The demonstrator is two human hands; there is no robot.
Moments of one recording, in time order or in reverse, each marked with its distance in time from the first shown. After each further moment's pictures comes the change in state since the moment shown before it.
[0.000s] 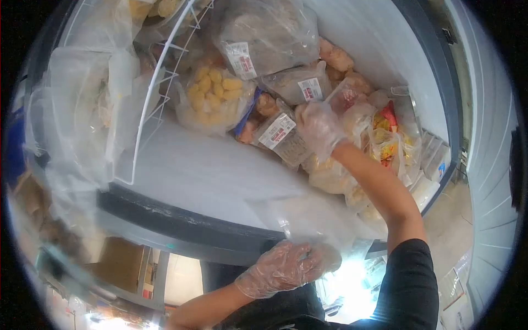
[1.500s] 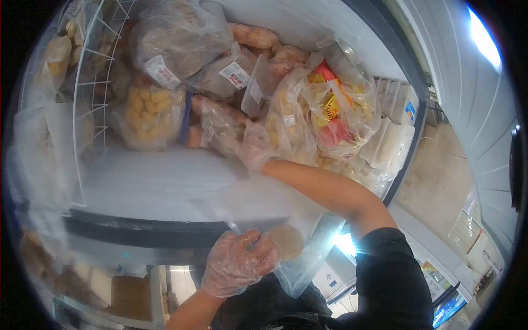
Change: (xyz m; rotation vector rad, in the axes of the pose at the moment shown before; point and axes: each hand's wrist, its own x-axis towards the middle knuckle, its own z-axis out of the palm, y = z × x) left_hand 0.003 0.014 0.000 0.207 -0.038 0.001; right_hand -0.080 -0.076 0.065 0.596 0.246 0.591
